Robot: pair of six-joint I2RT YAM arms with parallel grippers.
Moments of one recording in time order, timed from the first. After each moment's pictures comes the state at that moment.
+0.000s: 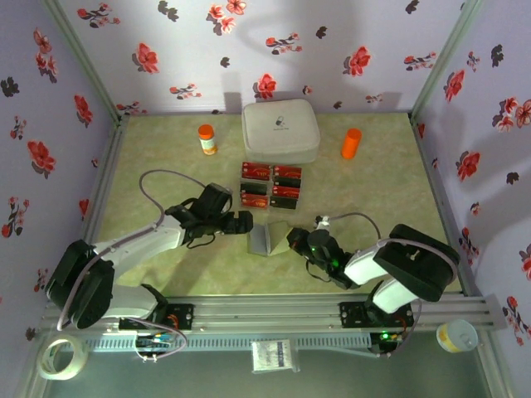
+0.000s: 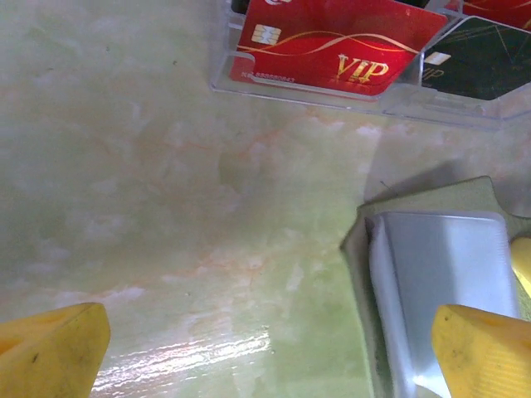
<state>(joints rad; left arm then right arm) -0.72 1.32 0.76 -0.41 0.01 -0.66 0.90 1.52 0.18 0.85 0.18 1.28</state>
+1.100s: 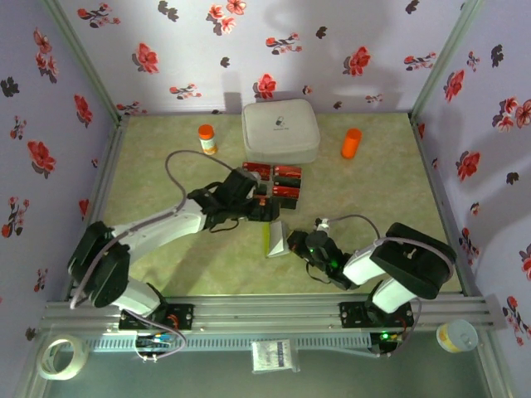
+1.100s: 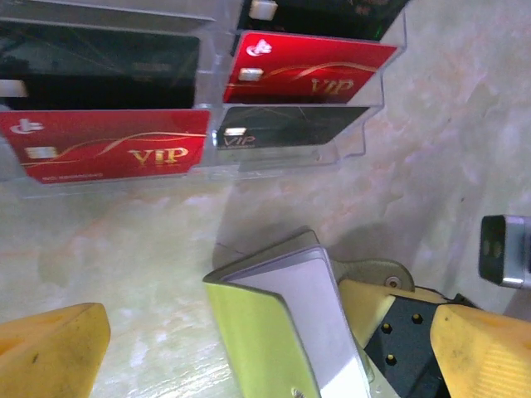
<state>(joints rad) -0.88 1.58 1.13 -0.50 0.00 -0.62 0.91 1.54 0.18 0.83 0.18 1.30</state>
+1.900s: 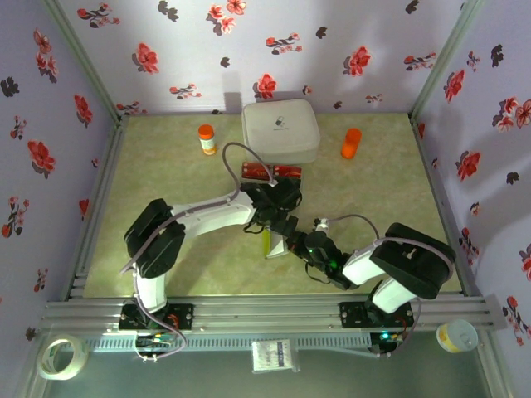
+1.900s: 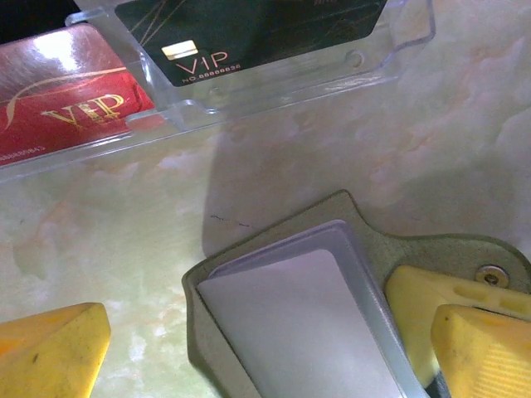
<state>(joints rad) -1.01 1.88 1.41 -0.79 -0.19 -0.55 0.92 1.54 0.18 0.83 0.18 1.30</state>
